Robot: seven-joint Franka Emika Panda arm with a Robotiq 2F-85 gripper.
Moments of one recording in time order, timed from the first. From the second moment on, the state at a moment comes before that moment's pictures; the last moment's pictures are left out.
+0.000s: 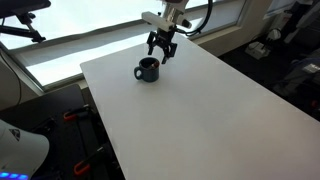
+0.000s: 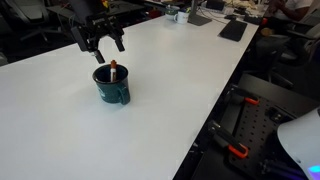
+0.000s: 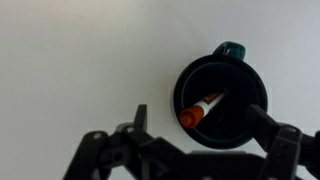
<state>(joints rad) 0.10 0.63 0.09 -1.65 -0.02 1.87 -0.02</state>
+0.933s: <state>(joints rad) 0.10 0.64 0.09 -1.65 -0.02 1.87 -0.02</state>
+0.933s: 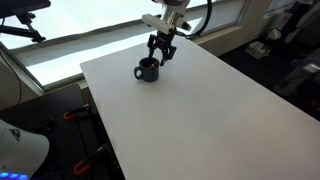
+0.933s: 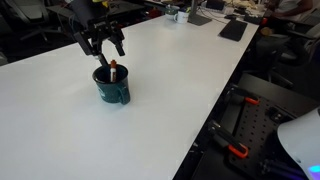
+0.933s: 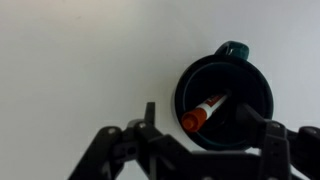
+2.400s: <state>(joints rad) 0.09 0.64 0.10 -1.64 0.04 1.91 -0.02</state>
